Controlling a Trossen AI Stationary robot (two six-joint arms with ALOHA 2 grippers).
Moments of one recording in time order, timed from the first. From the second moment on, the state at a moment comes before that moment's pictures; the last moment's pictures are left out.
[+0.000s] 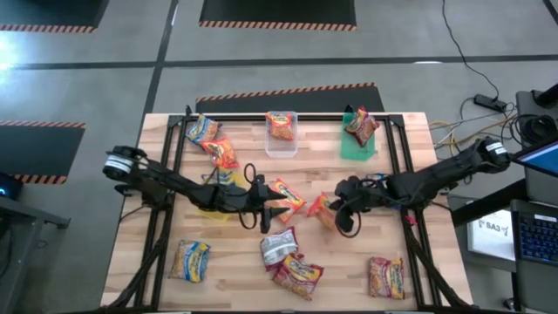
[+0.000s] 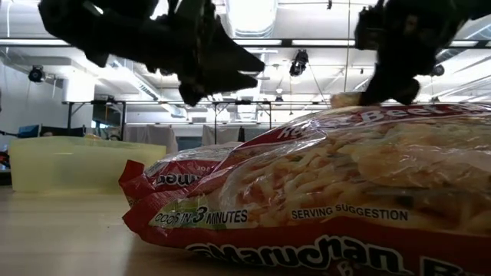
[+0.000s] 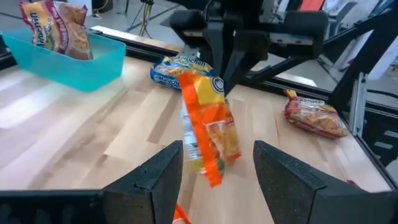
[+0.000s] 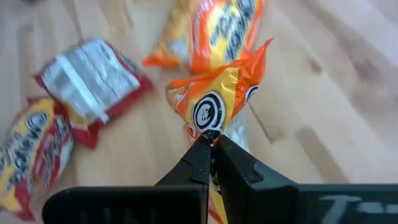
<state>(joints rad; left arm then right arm) -0.20 1.64 0.69 0.72 -0.29 -0.30 0.27 1.16 0.68 -0.33 0.21 0.65</state>
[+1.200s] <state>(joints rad) -0.16 1.86 0.98 0.54 -0.42 -0.12 0.19 1.19 0.68 -0.03 0.20 0.40</state>
